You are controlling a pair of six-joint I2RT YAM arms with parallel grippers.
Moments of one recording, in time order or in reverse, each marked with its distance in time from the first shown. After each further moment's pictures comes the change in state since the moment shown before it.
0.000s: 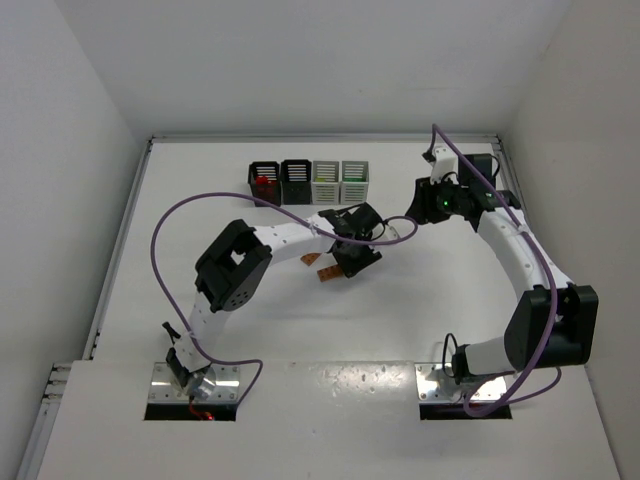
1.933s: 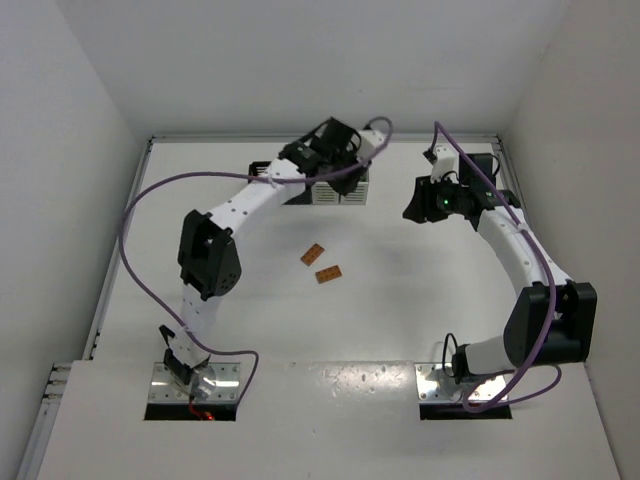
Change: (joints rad) left arm 0.196 -0.013 0.450 -0.107 0.081 0.005; right arm -0.012 0.014 0.000 0.021 -0.048 0.028
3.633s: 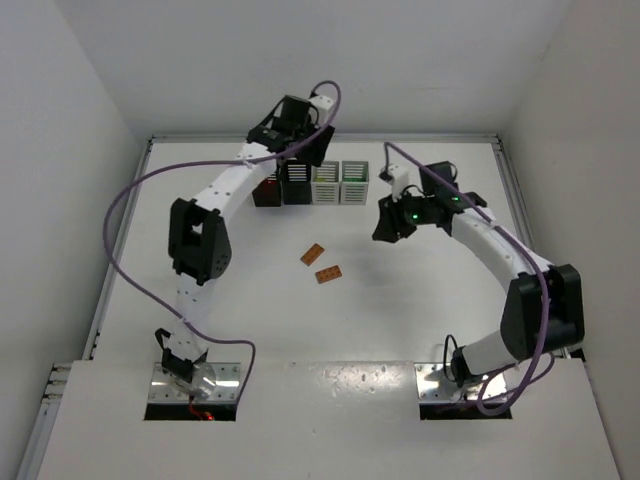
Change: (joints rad) left arm 0.232 0.122 0.100 0.167 -0.105 -0.110; right arm 0.147 0.040 -0.039 -0.002 -0.094 -0.115
